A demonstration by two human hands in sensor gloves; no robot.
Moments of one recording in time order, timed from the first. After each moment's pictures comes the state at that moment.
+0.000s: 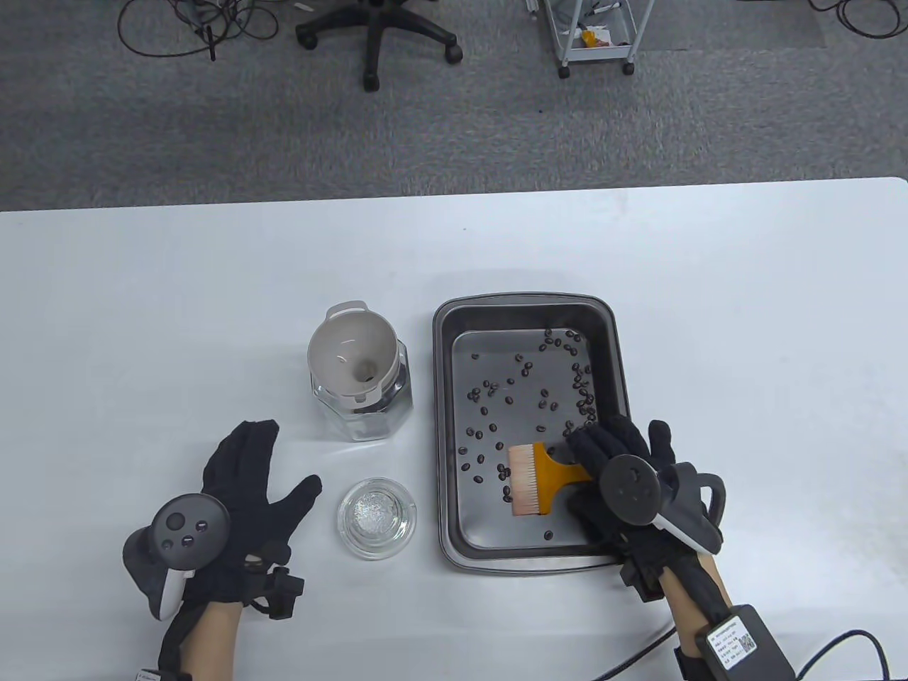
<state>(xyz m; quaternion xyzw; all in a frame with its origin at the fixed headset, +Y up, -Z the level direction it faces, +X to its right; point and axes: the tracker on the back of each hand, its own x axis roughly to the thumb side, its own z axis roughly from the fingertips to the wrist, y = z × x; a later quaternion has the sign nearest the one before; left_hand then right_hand) -0.277 -0.719 -0.073 0.02 0.08 0.34 0.94 0.194 -0.706 -0.129 0.08 0.08 0.99 0.07</state>
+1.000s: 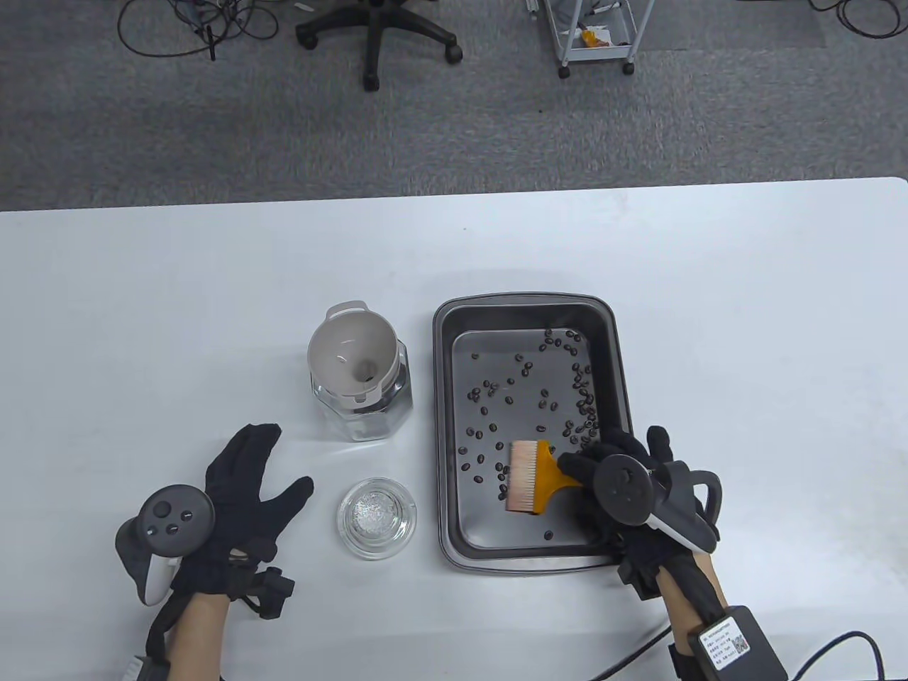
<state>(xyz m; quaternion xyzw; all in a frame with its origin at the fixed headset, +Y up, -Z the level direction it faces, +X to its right) -0.295 -0.740 -0.081 -0.03 0.05 0.40 0.91 0.188 -0.693 -0.127 0.09 0.06 0.99 0.07</state>
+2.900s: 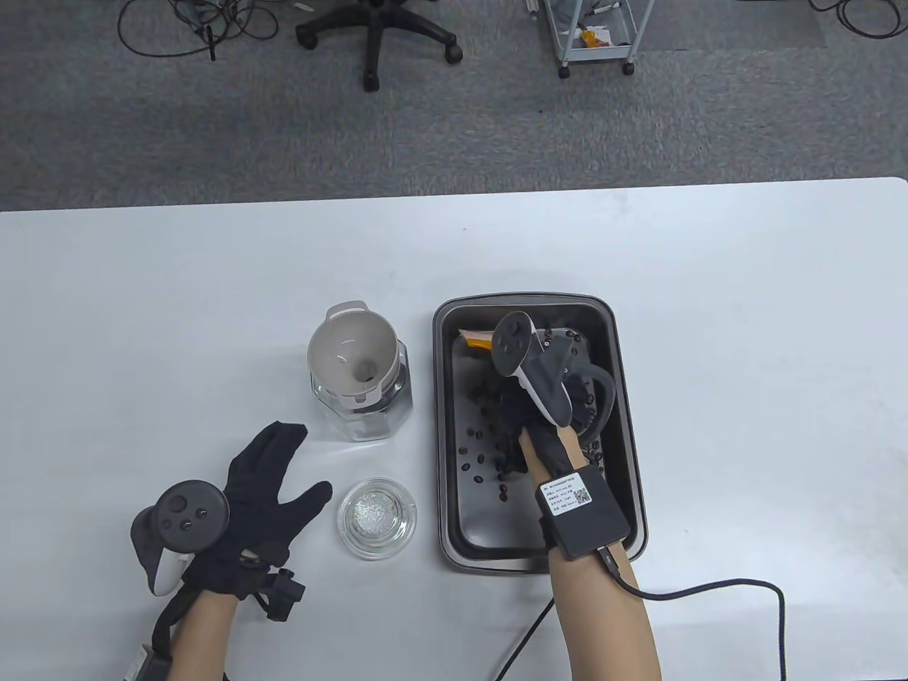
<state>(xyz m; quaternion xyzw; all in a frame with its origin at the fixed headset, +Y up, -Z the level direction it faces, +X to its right) -0.275 -0.730 -0.087 -0.04 -0.01 0.41 0.91 0.077 -0.679 -0.251 -0.13 0.02 0.99 0.05</state>
